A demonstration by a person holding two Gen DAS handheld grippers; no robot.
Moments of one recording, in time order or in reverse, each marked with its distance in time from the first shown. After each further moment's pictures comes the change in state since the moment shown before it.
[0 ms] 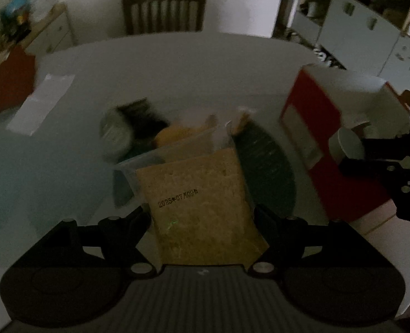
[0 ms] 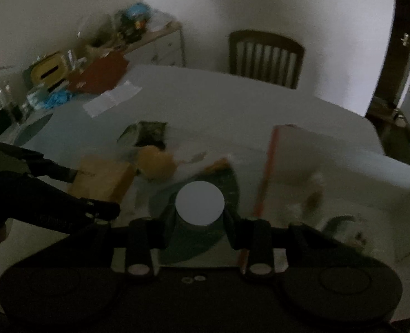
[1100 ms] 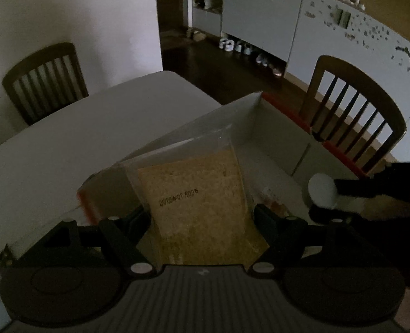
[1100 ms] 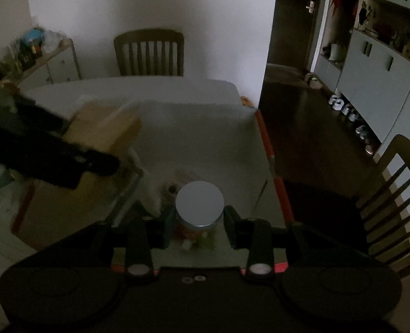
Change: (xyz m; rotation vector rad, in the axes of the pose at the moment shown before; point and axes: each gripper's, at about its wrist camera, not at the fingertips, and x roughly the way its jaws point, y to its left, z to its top) left arm 0.052 -0.227 0.112 0.379 -0.033 -0.187; right arm -0.040 -0.159 -0.064 0.216 0.021 -0.304
